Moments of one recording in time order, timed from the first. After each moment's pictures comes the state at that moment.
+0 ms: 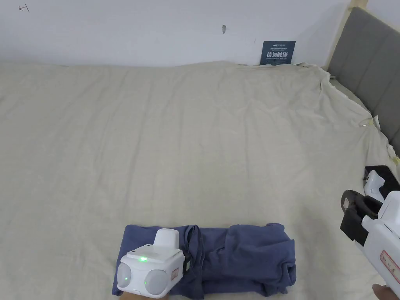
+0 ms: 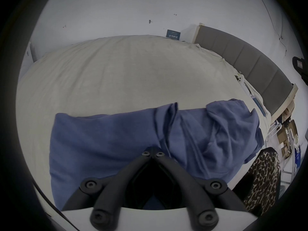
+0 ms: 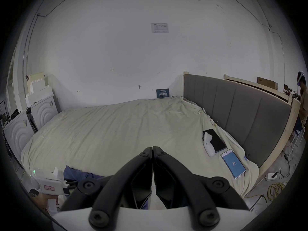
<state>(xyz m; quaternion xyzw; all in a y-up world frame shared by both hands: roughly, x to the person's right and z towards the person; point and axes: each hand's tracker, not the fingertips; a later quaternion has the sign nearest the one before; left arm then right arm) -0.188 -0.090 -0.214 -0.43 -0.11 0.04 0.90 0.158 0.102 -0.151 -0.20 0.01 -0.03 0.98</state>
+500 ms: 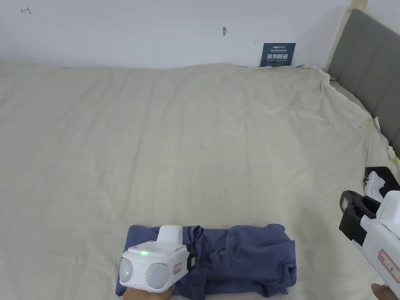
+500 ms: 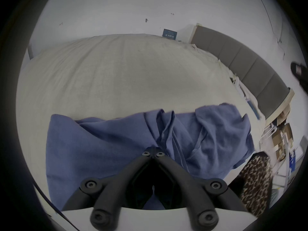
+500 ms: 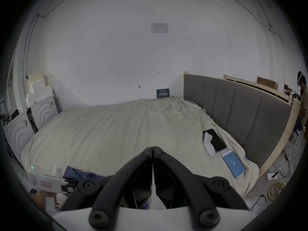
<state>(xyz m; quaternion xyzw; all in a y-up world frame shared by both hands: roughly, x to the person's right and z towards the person) -0.197 -0.069 -0.215 -0.42 -0.12 0.09 0.89 0.155 0.102 -0.151 -0.20 0.02 -0.03 0.98</state>
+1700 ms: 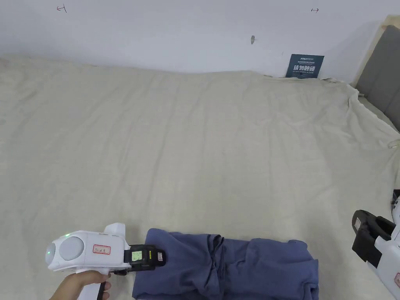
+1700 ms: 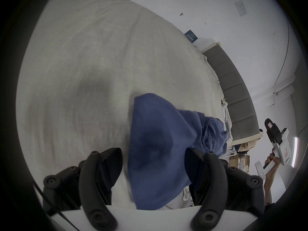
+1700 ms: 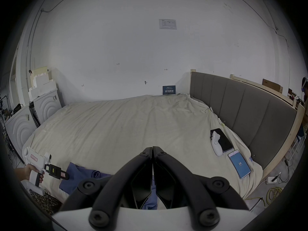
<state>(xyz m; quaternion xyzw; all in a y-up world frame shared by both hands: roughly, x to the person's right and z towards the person) -0.375 -0.087 -0.236 -0.51 -0.17 0.28 0.79 0.128 0.100 -0.164 -0.21 0.04 -0.01 0.98</state>
